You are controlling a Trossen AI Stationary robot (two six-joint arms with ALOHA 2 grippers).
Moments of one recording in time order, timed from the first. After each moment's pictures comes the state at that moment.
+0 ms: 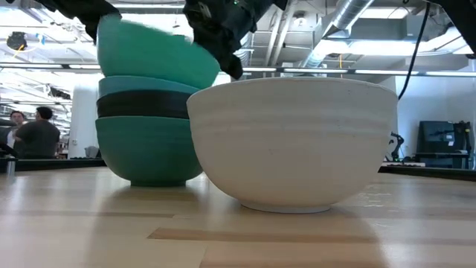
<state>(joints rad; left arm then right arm) 0.56 0.48 0.73 -0.64 0.58 0.13 -0.01 2.07 1.85 -0.65 -0.11 0.18</state>
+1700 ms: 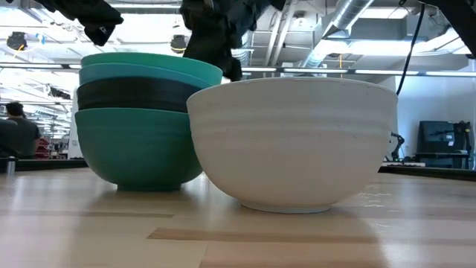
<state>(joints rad) 0.56 0.48 0.73 -0.64 0.53 0.08 0.00 2.10 1.90 -0.74 -0.26 0.21</state>
